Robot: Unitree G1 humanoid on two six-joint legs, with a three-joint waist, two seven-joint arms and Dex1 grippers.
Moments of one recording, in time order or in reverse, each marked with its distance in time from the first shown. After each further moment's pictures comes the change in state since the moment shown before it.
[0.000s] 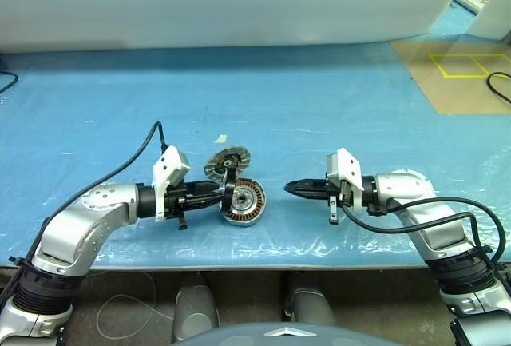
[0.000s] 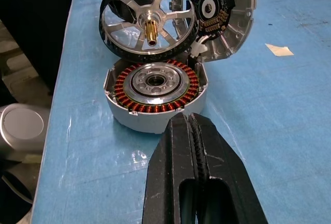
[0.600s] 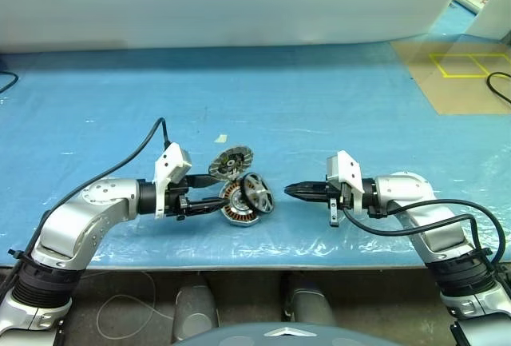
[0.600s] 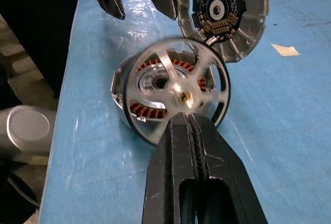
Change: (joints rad) left arm -0.033 0.014 -0.008 0.004 -0.026 0.013 -0.035; right arm 0.017 0.022 -0.002 0.000 0.027 -0.001 0.010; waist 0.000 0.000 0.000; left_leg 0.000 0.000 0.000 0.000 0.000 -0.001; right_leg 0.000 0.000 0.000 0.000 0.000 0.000
